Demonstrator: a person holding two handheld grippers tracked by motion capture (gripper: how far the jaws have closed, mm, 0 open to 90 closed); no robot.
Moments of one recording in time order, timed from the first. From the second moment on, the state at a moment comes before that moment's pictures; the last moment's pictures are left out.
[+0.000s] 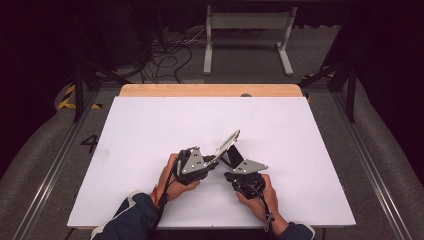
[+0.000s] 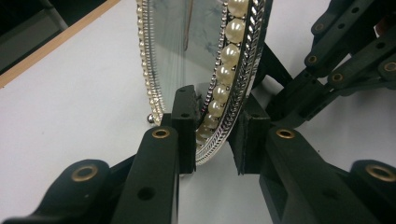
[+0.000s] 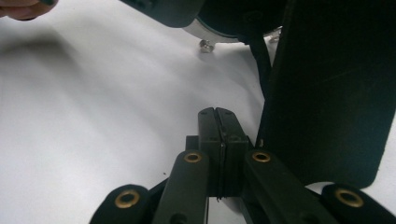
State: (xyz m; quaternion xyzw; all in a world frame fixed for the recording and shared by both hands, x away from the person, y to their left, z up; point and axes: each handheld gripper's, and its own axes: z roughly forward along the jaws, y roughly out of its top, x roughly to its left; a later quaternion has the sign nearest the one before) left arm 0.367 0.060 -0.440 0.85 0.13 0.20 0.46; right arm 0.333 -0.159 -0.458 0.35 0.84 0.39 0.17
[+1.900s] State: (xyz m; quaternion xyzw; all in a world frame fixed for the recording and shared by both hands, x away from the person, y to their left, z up) left arm 0.362 0.049 -0.437 0.85 0.15 0.19 0.46; right arm 0.353 -0.200 -0.461 0.31 0.86 0.37 0.18
